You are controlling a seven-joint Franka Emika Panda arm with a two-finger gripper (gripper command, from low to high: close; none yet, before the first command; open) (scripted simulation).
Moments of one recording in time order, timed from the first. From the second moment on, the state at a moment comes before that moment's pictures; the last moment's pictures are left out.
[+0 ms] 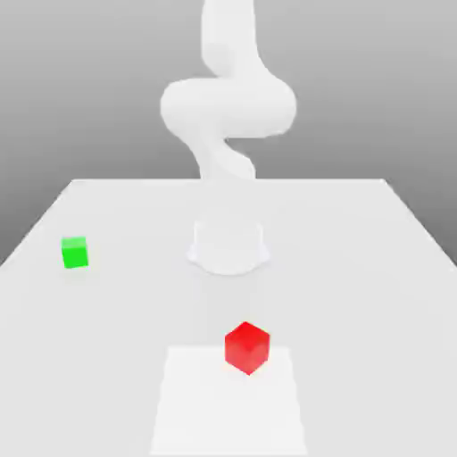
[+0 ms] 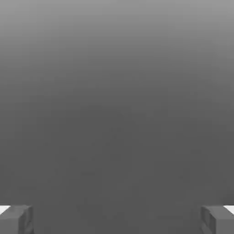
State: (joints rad) arm -0.01 -0.74 0.02 -2.37 0.02 2.35 0.86
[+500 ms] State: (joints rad) arm -0.10 -0.27 0.19 -2.84 0.10 2.72 1.39
